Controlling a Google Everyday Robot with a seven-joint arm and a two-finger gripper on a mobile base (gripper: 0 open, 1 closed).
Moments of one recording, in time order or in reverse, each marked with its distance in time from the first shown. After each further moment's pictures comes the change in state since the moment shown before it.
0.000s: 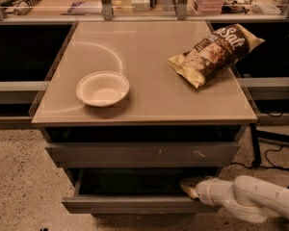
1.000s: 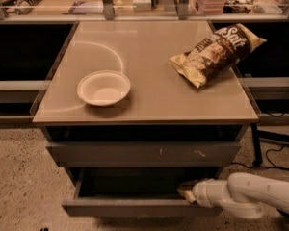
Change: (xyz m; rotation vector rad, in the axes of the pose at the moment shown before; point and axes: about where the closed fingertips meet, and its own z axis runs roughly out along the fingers) arm 0.023 0.020 0.005 -0.064 0.108 -0.006
